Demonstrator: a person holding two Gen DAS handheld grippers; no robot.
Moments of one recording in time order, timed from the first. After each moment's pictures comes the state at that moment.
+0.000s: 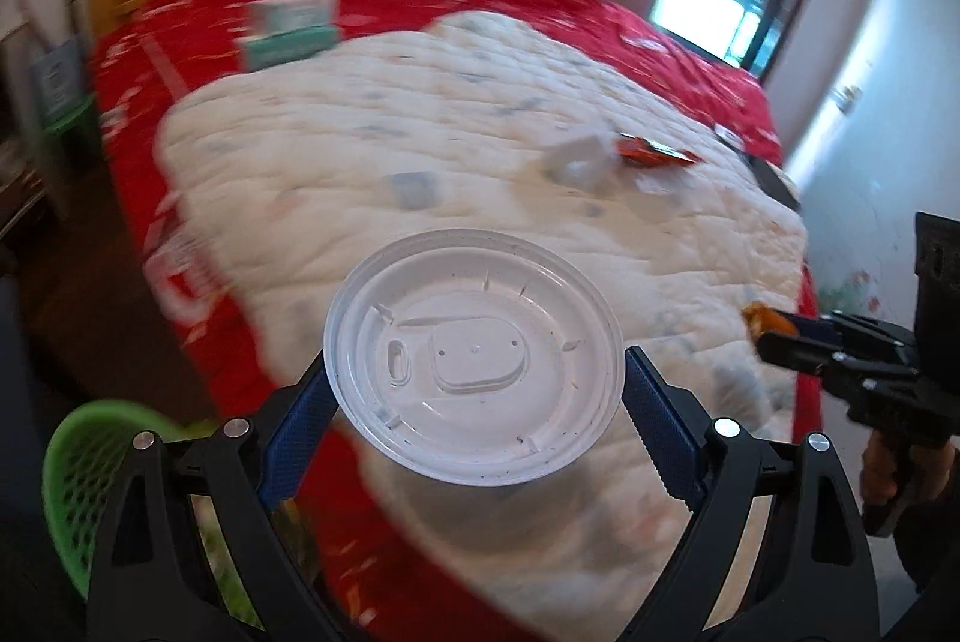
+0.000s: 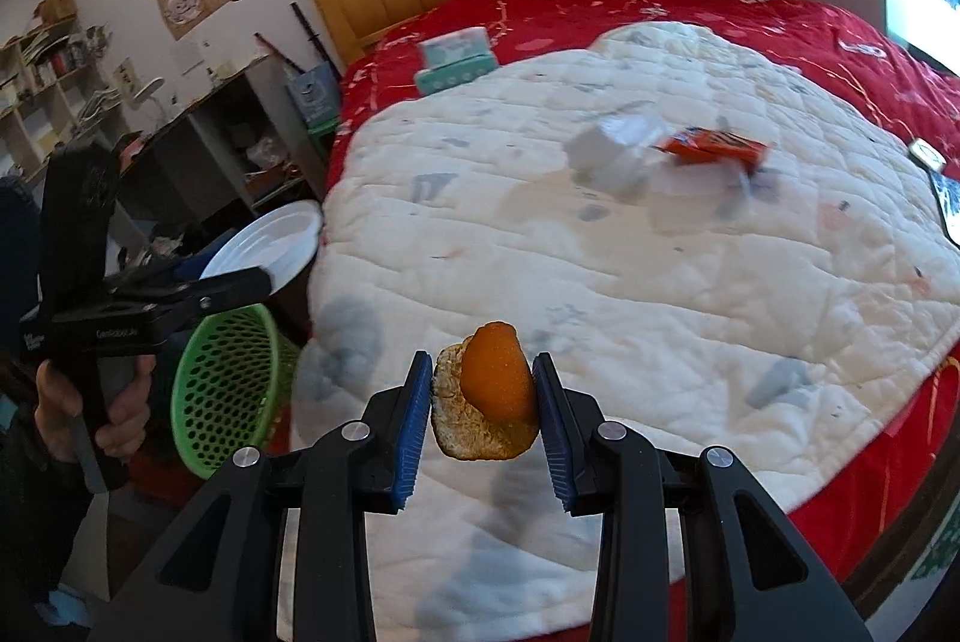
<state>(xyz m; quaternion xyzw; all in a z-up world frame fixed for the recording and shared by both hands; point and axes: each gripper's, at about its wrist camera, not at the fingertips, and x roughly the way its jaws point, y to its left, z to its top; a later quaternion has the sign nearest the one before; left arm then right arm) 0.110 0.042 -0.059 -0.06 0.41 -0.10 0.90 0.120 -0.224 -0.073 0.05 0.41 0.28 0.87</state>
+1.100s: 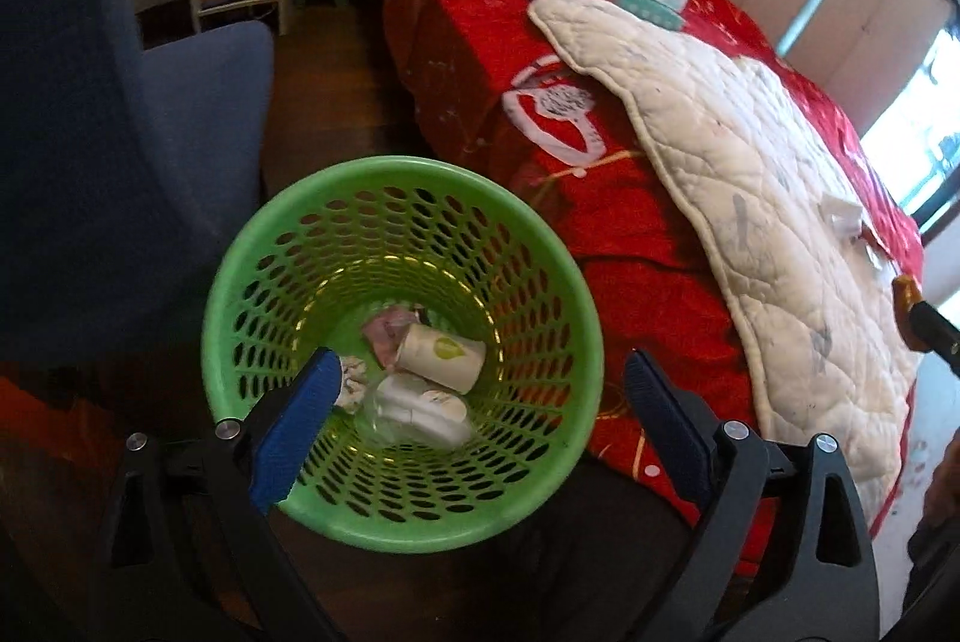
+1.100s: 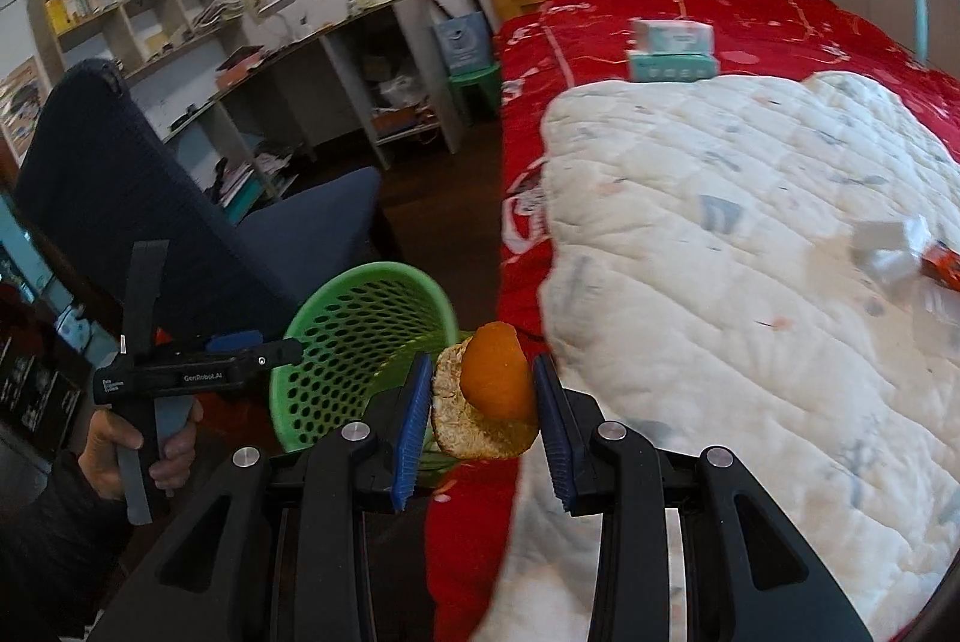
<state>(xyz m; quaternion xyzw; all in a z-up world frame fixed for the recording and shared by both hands) -0.012 0.242 -0.121 -0.21 0.45 0.13 0.86 0.100 -0.047 -0.052 -0.02 0.41 0.43 0.81</state>
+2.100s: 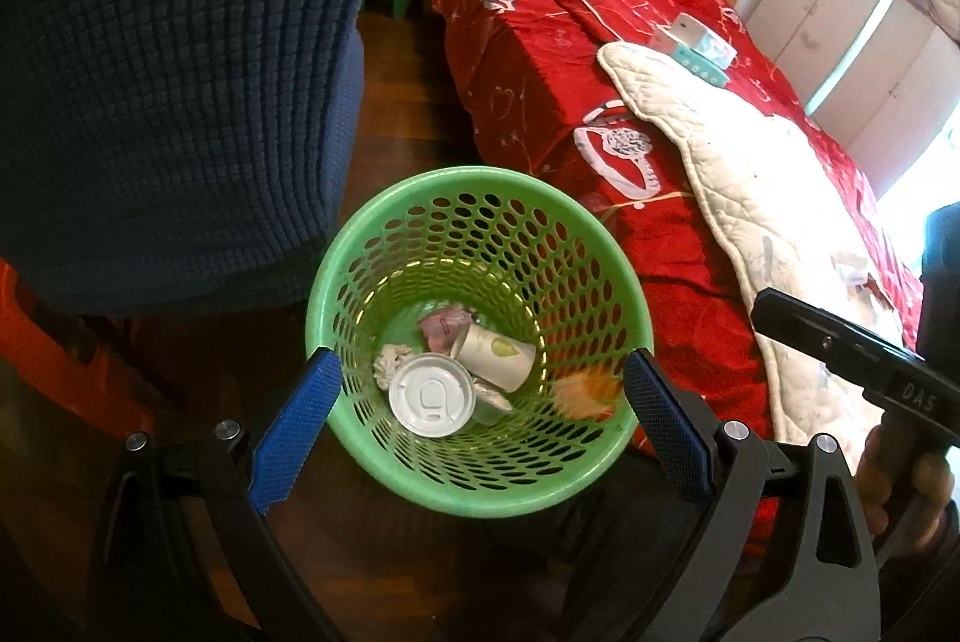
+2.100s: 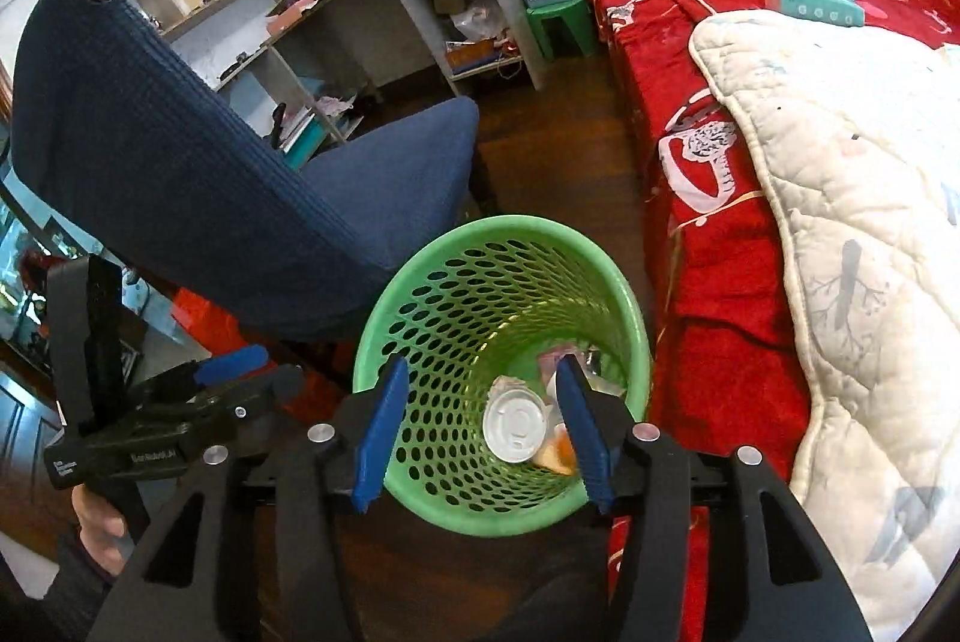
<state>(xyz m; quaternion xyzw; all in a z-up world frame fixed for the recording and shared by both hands) -0.071 0.281 -0.111 -0.25 0.41 0.17 0.86 0.085 0.087 -0.095 -0.02 0.47 0.49 0.74</state>
